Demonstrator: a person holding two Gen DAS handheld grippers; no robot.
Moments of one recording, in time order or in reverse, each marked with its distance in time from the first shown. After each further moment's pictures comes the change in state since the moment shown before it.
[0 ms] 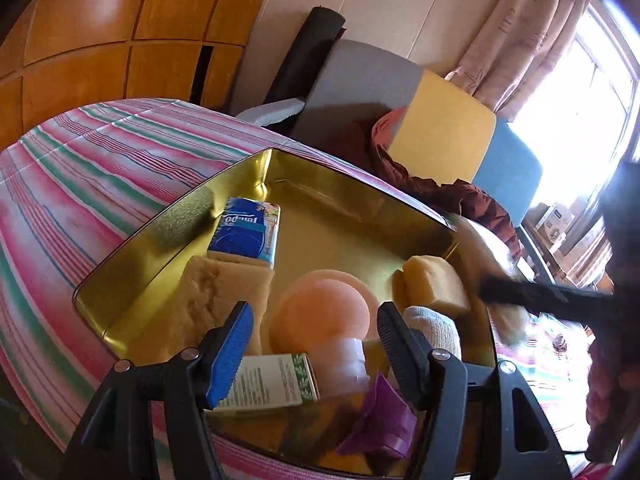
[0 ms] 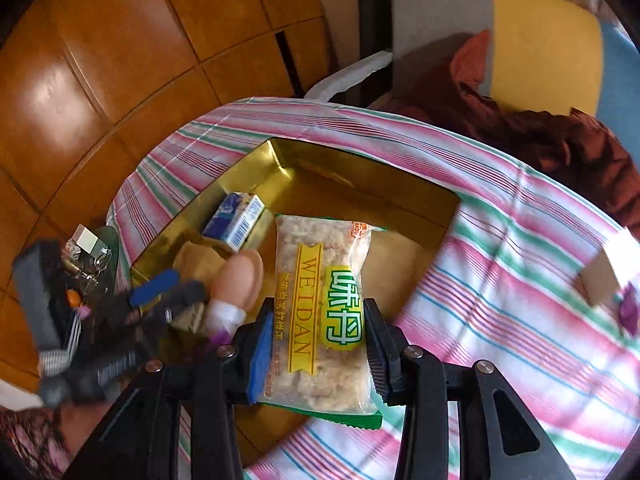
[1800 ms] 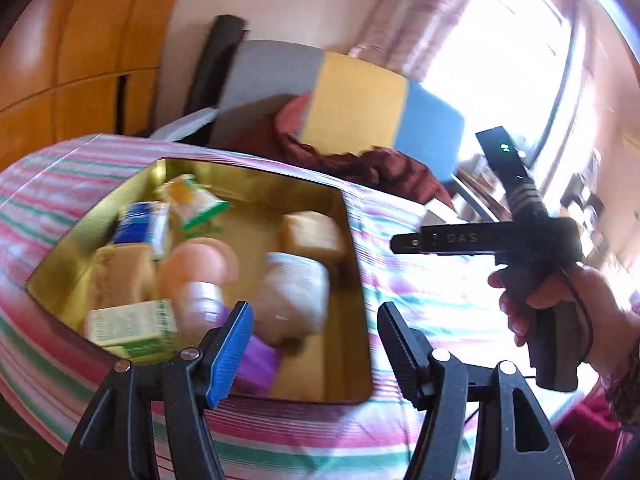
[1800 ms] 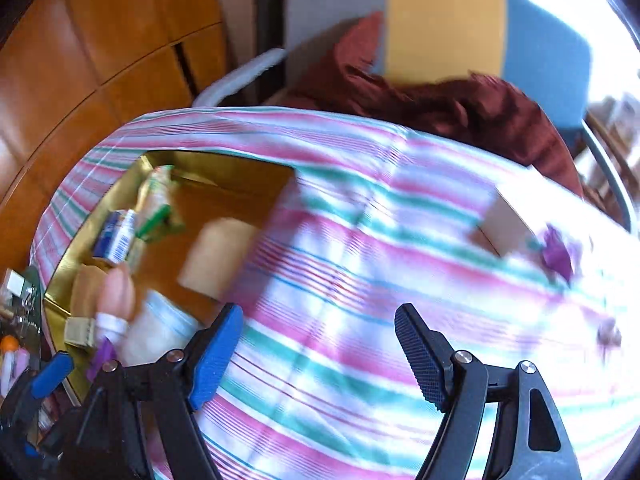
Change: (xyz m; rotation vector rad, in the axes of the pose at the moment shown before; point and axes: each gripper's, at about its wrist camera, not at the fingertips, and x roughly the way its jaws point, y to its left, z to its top) left arm -0.053 -0.095 -0.052 0.265 0.025 -0.192; right arm -0.029 -0.108 -0.059 0.213 -0.031 -0.286
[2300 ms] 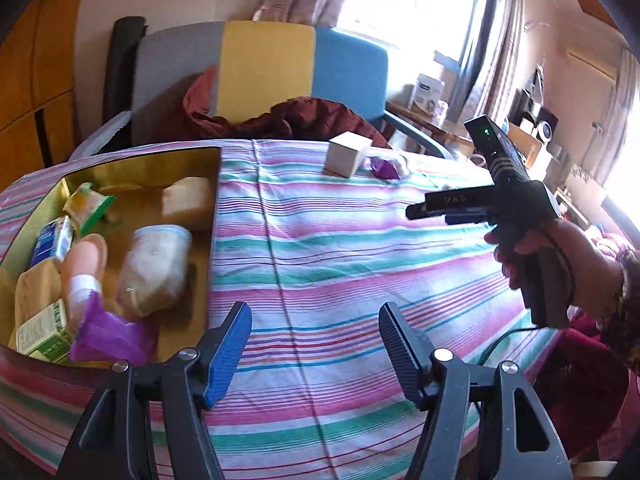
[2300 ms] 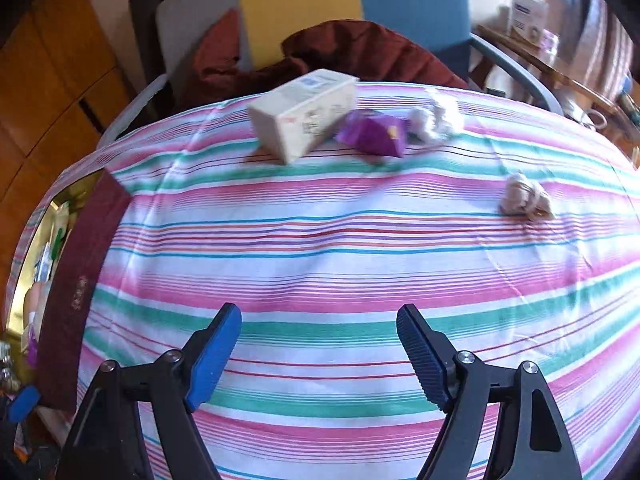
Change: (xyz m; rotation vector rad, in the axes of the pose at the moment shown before) left arm 0.018 -0.089 -0.027 0.244 0.141 -0.125; right arm -0.029 -0.174 -0.072 0.317 -0.022 -0.159
